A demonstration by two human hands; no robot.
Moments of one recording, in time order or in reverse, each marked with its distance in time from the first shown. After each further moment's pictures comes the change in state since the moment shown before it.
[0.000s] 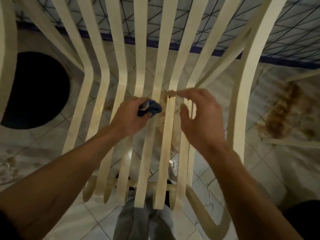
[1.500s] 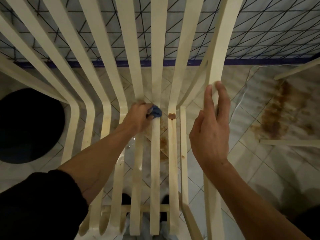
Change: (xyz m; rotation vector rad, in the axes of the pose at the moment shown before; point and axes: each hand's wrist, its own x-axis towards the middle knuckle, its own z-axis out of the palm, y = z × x) left_hand 0.116 0.026 0.042 0.374 -0.129 0.137; right_hand 0.029 0.050 -0.032 -0.191 0.388 0.036
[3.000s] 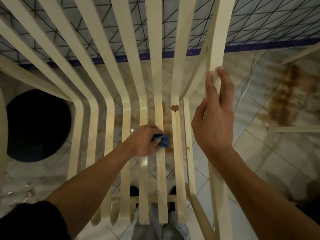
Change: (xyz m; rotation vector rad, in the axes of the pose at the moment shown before) left_hand -0.080 0.023 0.002 -0.110 -0.321 0.089; right_hand 0.003 0.001 -0.003 0.056 0.001 -0.028
